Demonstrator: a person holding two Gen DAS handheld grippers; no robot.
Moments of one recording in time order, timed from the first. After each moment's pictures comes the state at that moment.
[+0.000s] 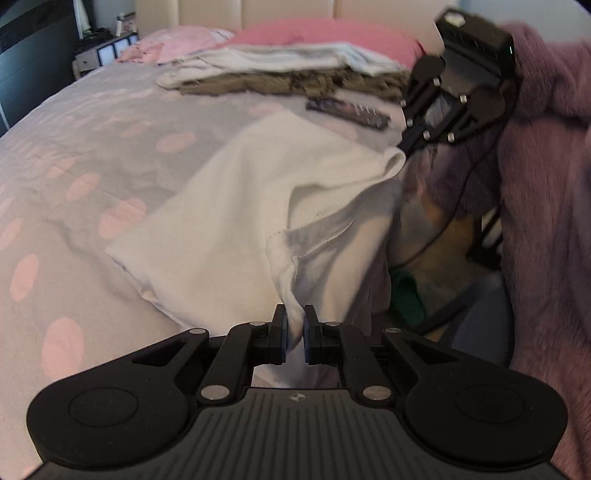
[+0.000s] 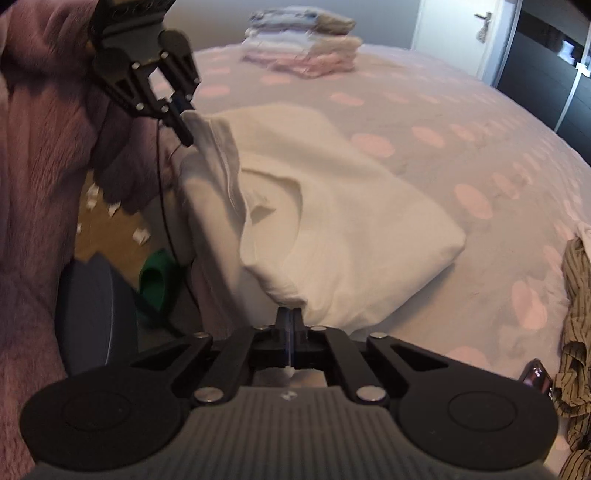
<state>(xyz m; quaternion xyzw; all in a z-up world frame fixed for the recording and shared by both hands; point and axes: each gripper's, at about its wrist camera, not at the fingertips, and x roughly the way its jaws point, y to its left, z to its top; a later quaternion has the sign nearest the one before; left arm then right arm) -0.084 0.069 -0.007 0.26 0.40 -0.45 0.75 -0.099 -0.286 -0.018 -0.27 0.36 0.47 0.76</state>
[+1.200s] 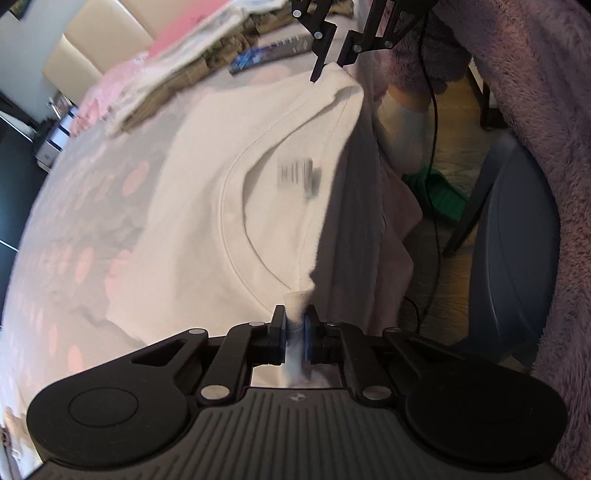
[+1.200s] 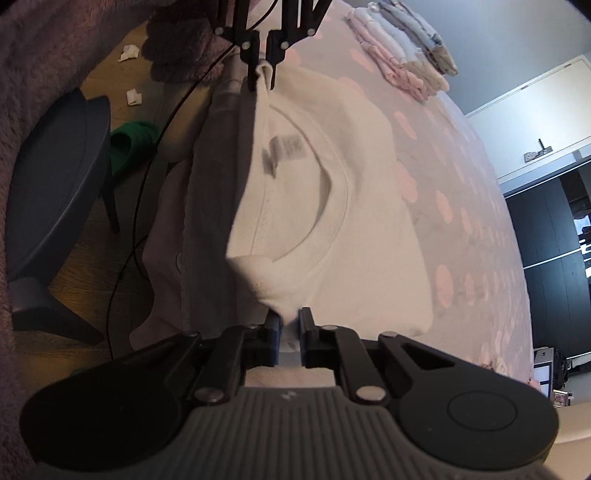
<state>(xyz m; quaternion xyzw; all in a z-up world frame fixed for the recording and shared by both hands) -0.131 0.024 -0.042 0.48 0.32 -0.44 0.69 -0.152 -0.245 -0.045 -0.56 0.22 0.43 0.67</state>
